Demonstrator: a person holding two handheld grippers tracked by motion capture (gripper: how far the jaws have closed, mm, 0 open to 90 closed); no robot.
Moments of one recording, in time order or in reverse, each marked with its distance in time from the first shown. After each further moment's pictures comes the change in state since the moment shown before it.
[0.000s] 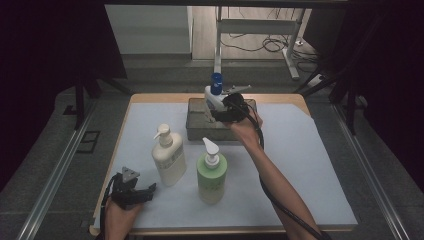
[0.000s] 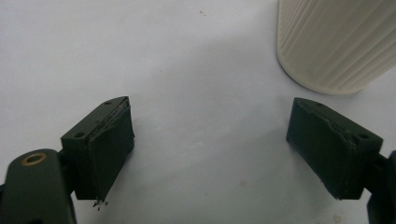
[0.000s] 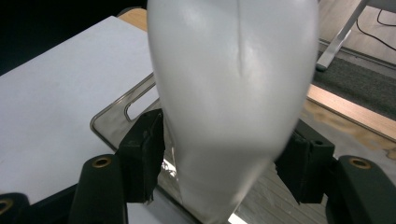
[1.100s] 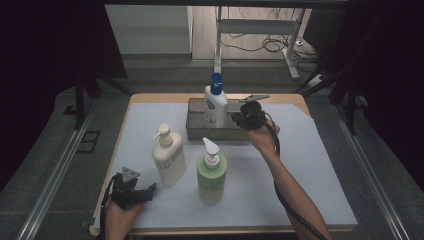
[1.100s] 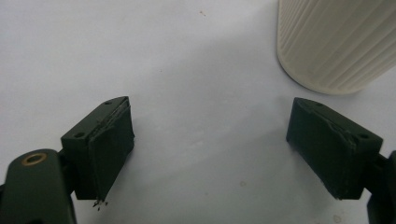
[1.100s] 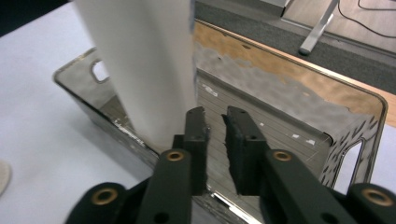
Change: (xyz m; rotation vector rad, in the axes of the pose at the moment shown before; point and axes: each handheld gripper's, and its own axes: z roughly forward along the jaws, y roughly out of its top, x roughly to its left) left arm 0.000 0.000 0.000 -0.001 0.002 0.000; right arm -0.030 -0.038 -0.025 0.020 -0.048 0.031
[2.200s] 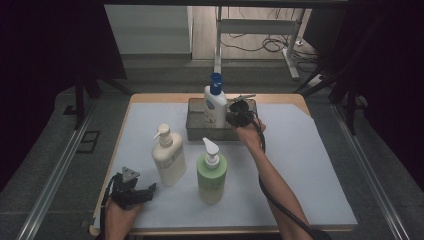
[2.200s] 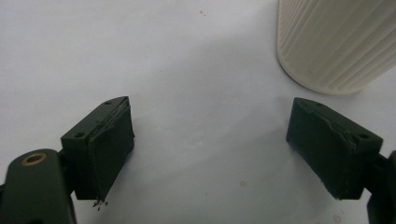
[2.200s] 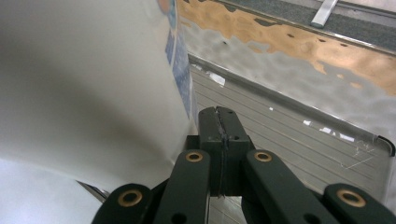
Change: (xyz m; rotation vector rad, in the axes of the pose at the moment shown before) left arm 0.000 0.000 0.000 0.002 -0.002 0.000; right arm -0.002 -0.001 0.064 0.072 0.010 0.084
